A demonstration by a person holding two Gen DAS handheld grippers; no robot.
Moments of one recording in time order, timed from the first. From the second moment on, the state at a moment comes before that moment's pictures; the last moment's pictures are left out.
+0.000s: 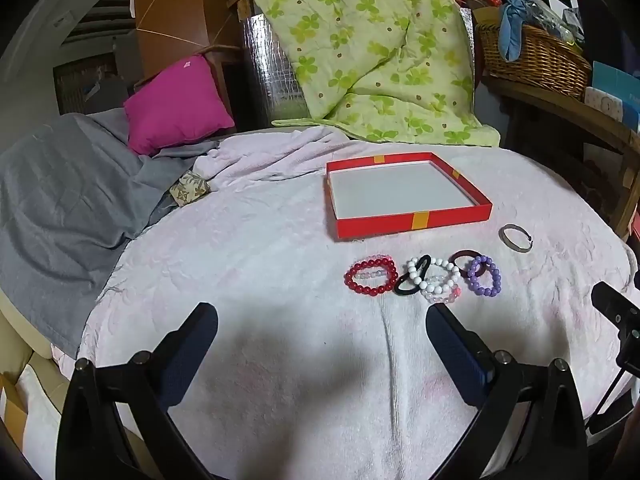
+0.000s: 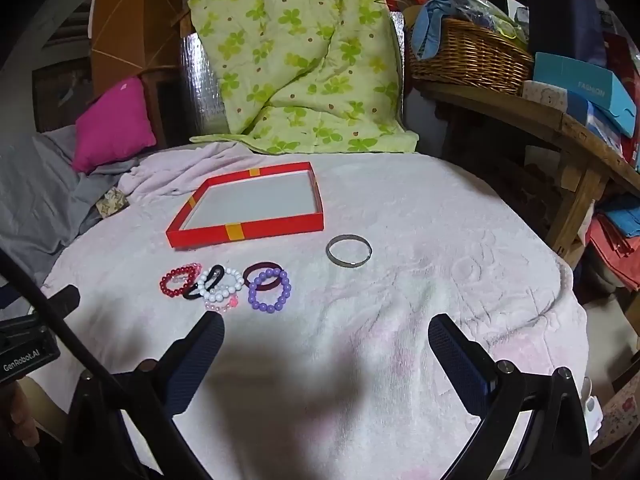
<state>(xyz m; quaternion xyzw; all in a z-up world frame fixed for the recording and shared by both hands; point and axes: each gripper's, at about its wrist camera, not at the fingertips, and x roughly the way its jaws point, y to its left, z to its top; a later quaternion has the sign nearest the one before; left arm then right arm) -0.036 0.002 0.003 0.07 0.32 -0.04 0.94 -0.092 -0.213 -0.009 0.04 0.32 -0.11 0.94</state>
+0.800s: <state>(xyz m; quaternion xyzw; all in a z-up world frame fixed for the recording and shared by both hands) -0.023 0.000 -0.020 0.08 0.33 -0.04 0.94 -0.089 -0.203 -0.017 0.03 0.32 -0.10 0.94</state>
